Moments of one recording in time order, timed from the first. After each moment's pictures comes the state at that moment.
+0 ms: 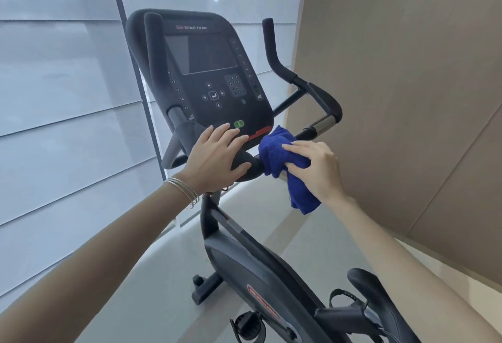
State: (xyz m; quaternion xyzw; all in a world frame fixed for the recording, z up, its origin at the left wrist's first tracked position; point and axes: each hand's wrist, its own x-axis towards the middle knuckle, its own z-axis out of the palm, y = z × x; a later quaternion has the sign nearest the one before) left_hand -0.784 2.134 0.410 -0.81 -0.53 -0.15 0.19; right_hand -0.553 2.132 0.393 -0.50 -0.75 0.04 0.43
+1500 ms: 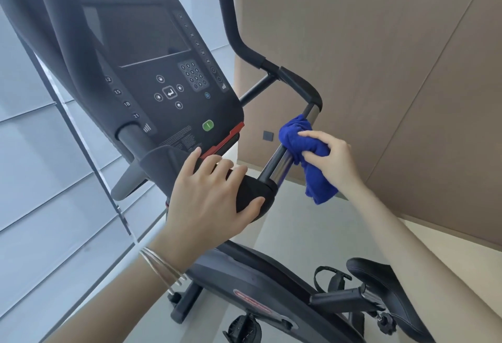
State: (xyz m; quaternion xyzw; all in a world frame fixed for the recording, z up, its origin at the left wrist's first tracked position) left_hand -0.801 2.160 0.404 -0.86 -0.46 -0.18 0.15; right_hand -0.550 2.192 0.395 -0.62 -0.62 0.14 0.46
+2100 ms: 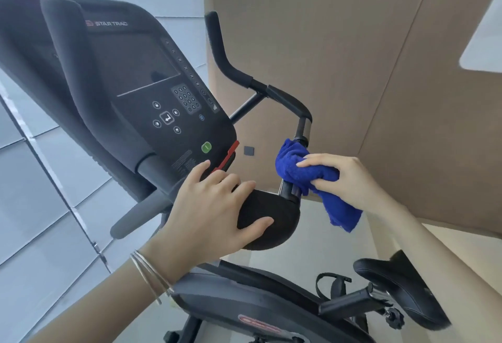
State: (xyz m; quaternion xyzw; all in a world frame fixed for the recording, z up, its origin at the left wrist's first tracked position) left_hand -0.849 2.194 0.421 -0.92 -0.32 -0.18 0.14; right_hand -0.589 2.152 0.420 -0.62 -0.68 0.13 0.38
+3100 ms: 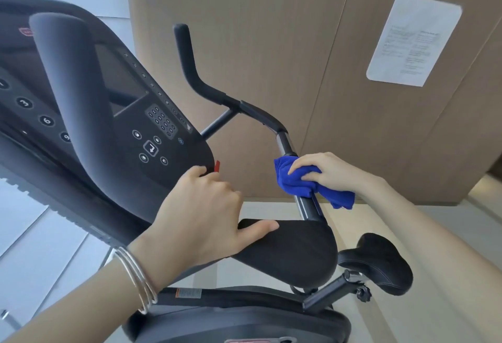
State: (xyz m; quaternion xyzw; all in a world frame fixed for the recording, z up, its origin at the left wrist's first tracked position) left_hand -0.896 2.296 0.454 -0.94 -0.16 -0.23 0.17; right_hand -0.626 2.212 0.460 -0.77 -0.61 0.10 0.15
